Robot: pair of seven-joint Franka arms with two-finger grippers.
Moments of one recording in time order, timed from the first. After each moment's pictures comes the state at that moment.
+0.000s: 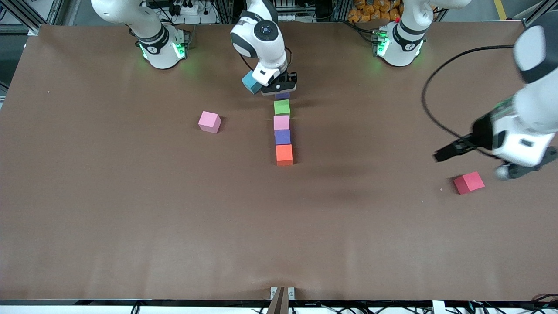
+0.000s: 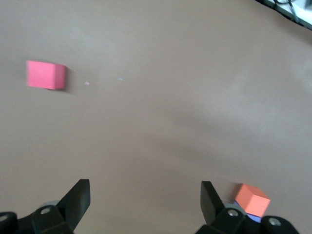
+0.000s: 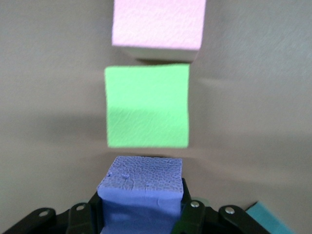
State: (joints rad) left arm -0.28 0.22 0.21 -1.43 -0.13 1.64 -0.46; right arm 1.09 0.37 0.03 -2.19 0.15 2.62 0.88
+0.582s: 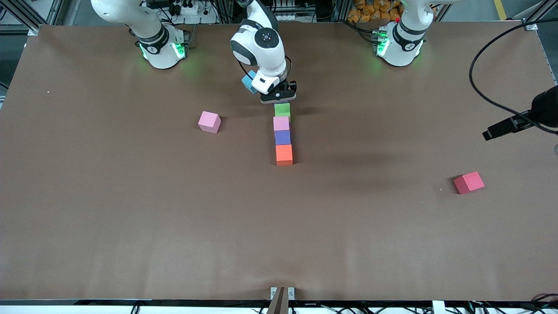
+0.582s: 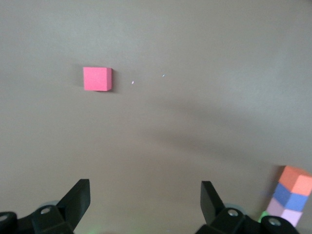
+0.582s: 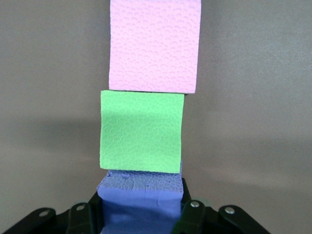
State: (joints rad) left arm -0.03 0.13 0.06 -1.46 -0.06 1.52 -0.25; right arm 1.09 0.40 -0.01 -2.14 0.11 2.62 0.88
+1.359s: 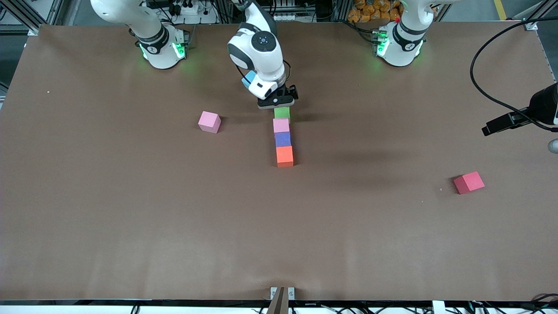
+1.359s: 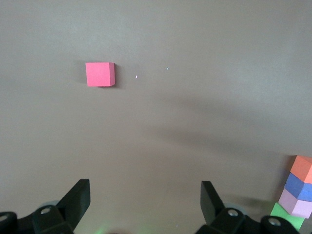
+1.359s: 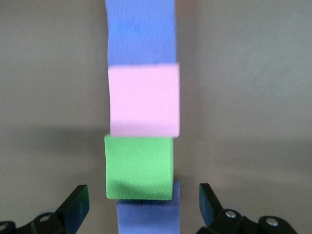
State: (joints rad) left arm -0.02 0.11 0.05 -1.50 -0.05 1.52 -0.24; right arm 1.03 0.35 -0.03 -2.10 0.10 2.55 0.88
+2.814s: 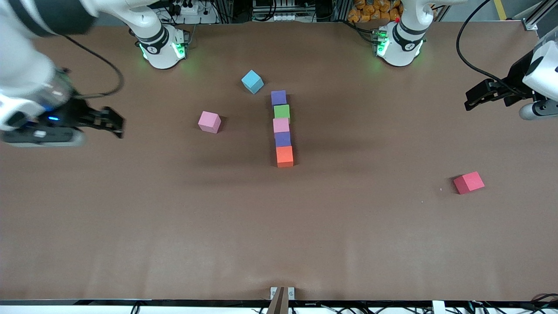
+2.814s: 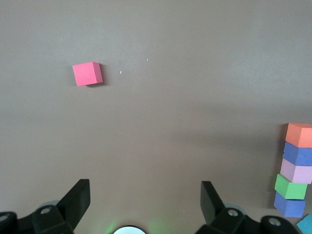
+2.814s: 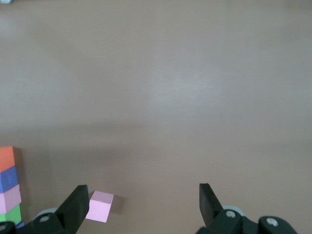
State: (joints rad) left arm -0.13 0.01 0.03 -1.51 -0.01 1.46 -0.21; right arm 0.19 0.10 -0.04 -1.43 -0.05 1.58 0.17
